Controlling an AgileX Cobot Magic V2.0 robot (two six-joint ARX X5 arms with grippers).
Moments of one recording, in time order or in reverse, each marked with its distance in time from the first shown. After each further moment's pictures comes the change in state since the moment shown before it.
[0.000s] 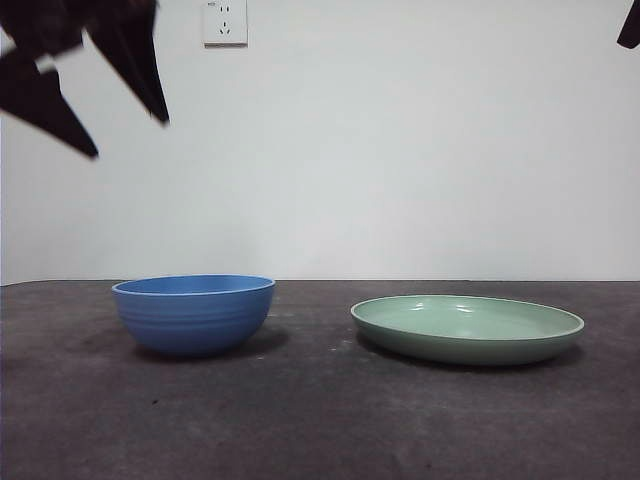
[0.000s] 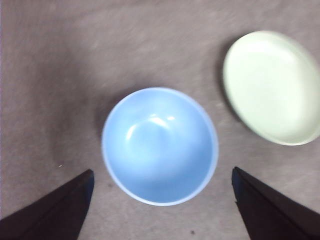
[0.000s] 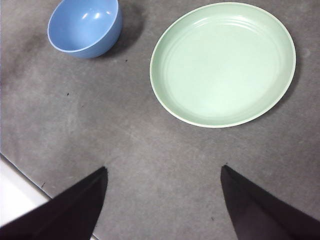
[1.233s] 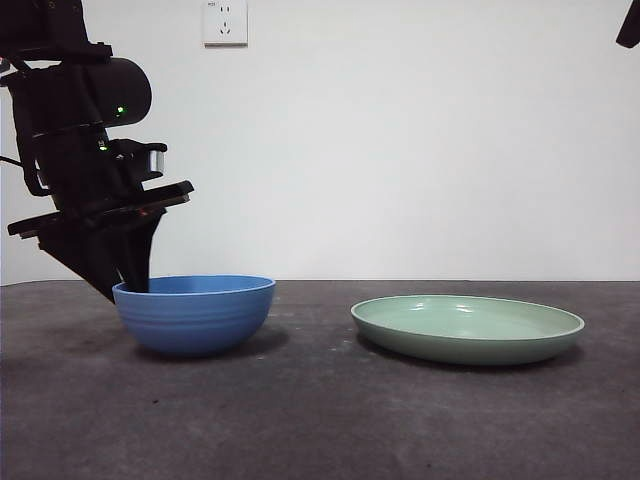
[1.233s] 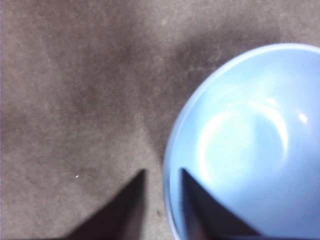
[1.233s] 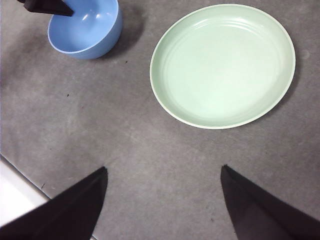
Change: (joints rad) left arm -0.005 0.393 0.006 0.116 -0.131 -0.003; right arm 0.000 0.000 0.000 0.004 0.000 0.000
